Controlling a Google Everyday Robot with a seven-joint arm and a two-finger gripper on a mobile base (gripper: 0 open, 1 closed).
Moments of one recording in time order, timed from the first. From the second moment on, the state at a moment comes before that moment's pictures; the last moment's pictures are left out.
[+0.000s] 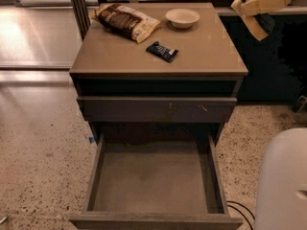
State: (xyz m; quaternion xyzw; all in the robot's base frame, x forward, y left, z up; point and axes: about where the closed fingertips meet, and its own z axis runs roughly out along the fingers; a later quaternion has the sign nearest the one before) arm 0.645 -0.246 1.038 -0.44 0.73 0.26 0.44
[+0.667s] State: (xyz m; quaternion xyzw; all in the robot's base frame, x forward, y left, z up) arm 0.678 -0.176 1.058 -0.51 0.68 0.24 0.48
